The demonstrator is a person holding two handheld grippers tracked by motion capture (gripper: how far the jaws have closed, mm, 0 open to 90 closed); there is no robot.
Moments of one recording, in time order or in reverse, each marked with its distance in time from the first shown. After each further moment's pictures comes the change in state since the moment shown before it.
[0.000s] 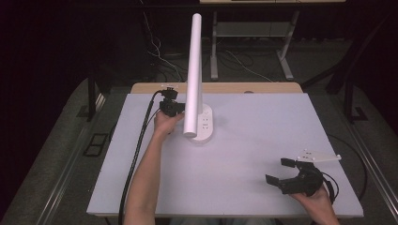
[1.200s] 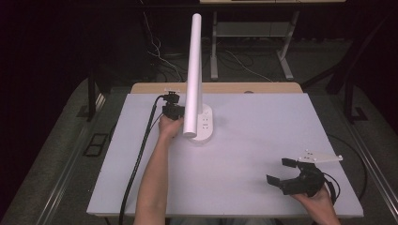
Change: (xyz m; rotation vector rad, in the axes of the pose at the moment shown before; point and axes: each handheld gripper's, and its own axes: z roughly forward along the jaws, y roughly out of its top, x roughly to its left) left arm 0.001 -0.013 0.015 0.002 0.055 -0.071; right arm 0.000 0.000 -0.003 -0.006 -0.006 -0.010
